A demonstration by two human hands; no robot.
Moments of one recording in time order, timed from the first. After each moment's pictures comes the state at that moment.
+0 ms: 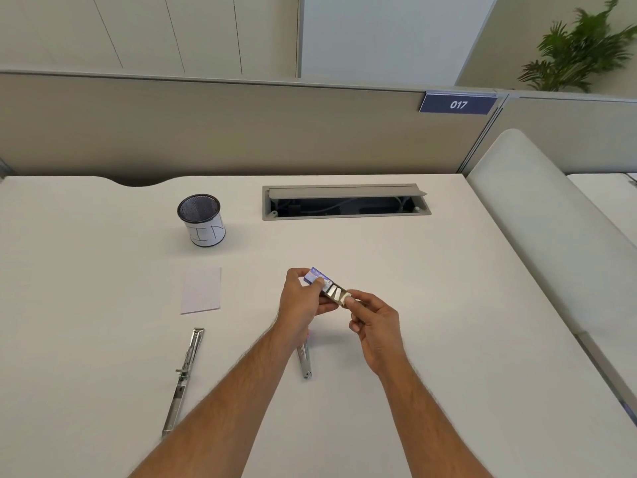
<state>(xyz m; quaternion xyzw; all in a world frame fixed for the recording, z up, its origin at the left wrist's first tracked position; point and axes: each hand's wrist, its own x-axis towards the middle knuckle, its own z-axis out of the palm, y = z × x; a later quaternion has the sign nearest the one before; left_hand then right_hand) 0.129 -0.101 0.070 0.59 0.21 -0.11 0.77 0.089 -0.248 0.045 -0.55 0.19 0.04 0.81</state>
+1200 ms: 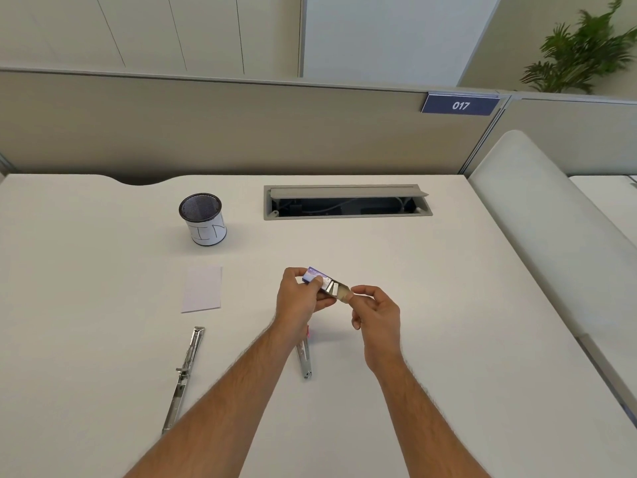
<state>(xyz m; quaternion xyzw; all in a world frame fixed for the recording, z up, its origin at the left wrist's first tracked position) 0.133 -0.097 0.068 0.60 0.23 -0.09 0.76 0.087 -0.234 0.065 -0.64 0.19 -0.03 0.74</state>
